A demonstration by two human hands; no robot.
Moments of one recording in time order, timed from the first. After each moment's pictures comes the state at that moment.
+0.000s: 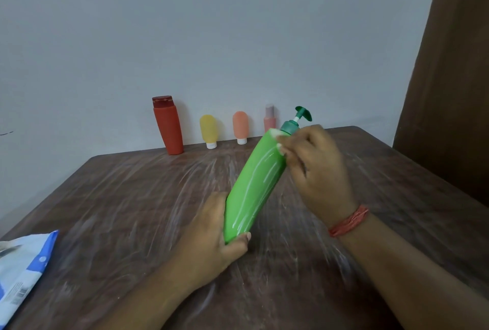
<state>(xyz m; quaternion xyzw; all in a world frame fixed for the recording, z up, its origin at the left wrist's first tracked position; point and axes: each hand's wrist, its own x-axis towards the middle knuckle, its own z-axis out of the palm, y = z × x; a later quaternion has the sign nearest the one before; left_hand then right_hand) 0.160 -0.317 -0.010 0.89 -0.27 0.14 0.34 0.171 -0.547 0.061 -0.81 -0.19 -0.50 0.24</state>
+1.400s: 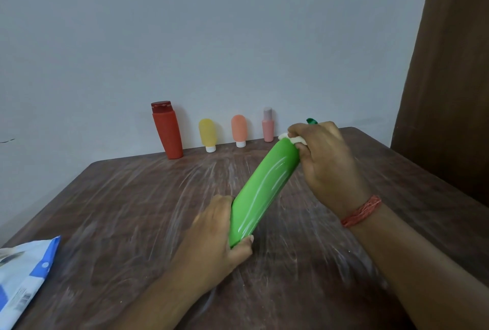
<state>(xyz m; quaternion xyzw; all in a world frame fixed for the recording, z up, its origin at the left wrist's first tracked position) 0.153 -0.325 -0.004 0.91 -0.28 0.19 0.24 0.177 -0.570 0.068 -0.82 -0.20 -0.49 0.22</state>
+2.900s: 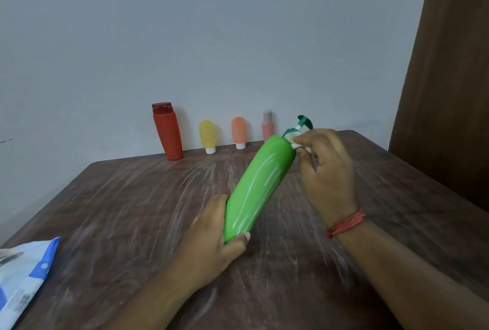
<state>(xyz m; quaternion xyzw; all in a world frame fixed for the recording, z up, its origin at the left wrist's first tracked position) 0.164 -0.316 -0.011 0.89 -0.27 0.14 0.33 0.180 -0.556 0.056 -0.75 -0.13 -0.54 0.36</state>
